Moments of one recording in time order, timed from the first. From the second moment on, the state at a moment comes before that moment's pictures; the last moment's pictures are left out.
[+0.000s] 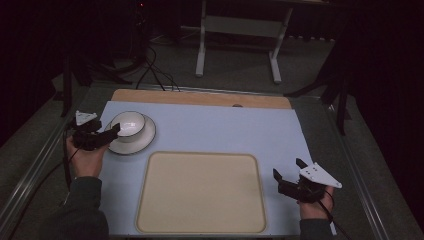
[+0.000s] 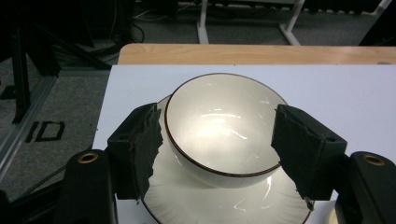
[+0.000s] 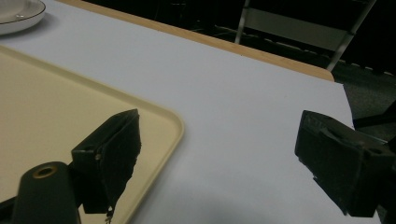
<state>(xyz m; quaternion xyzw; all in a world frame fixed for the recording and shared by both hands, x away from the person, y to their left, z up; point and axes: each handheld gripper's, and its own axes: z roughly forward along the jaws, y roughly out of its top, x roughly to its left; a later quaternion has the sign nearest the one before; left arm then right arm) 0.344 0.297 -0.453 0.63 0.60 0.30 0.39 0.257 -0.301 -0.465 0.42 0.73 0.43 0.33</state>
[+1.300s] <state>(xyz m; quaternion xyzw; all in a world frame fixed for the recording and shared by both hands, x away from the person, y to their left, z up) 0.386 0.296 -0.495 0.62 0.66 0.25 0.34 0.256 -0.302 -0.465 0.42 0.72 0.43 0.34</state>
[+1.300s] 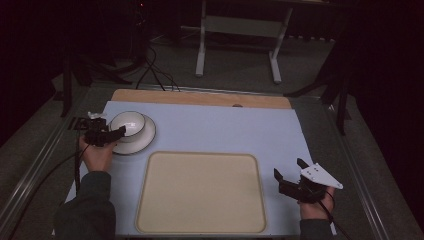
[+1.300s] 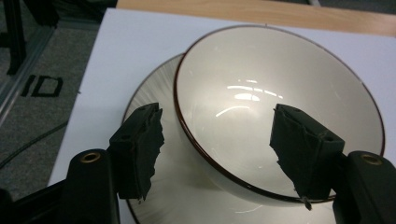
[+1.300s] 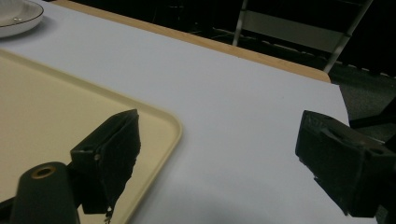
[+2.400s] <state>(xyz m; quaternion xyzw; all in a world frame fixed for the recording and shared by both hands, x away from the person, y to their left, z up) 0.396 0.296 -0.508 0.56 0.75 0.17 0.33 0.254 -0.303 -0.463 0.42 0.72 0.44 0.34</state>
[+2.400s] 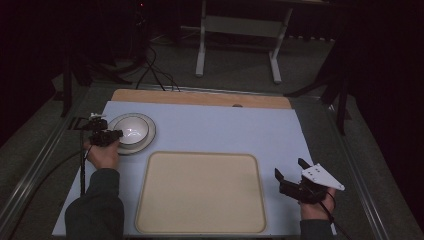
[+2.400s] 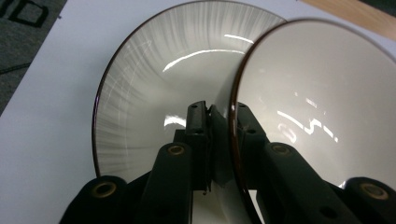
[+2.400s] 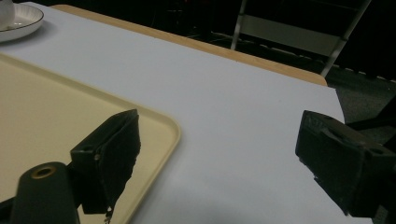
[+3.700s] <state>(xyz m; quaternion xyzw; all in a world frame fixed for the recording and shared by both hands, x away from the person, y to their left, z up) 0.365 0.303 -0.475 0.54 0.71 0.16 0.42 0.252 -0.303 -0.462 0.42 0.71 0.44 0.35</state>
